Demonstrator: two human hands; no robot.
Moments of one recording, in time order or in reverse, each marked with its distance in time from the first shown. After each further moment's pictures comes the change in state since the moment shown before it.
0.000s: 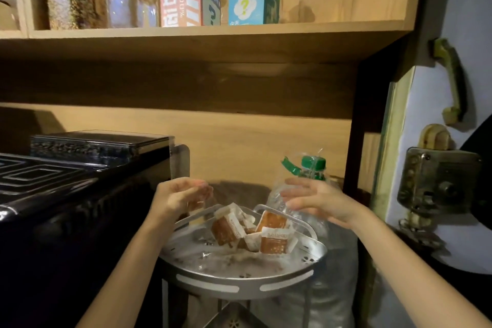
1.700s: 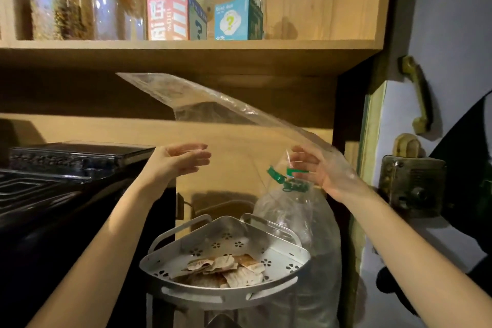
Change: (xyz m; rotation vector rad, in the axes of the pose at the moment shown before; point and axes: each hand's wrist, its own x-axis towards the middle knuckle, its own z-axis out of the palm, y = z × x) left_hand 0.035 0.067 0.006 0.106 -0.259 0.139; right_hand -0.005 -0.049 -0.026 0.375 0.347 -0.262
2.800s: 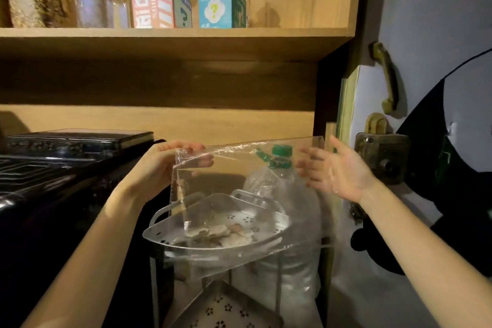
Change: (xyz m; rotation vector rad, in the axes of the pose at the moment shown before) left_hand -0.044 0.012 0.006 -0.333 -0.271 -0.036; right_hand -0.063 -0.012 -0.038 0.256 -0.180 0.275
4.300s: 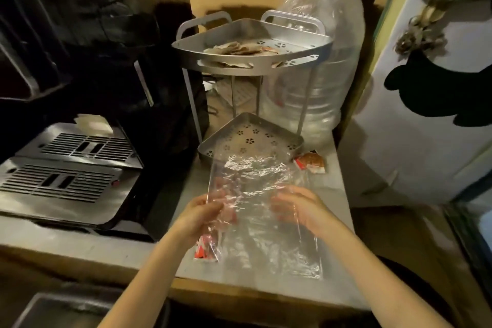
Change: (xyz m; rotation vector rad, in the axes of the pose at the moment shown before) left_hand -0.306 -0.206 0.064 -0.113 0.375 -0.961; right_hand -0.179 0.343 0.038 -0.064 0.289 0.596
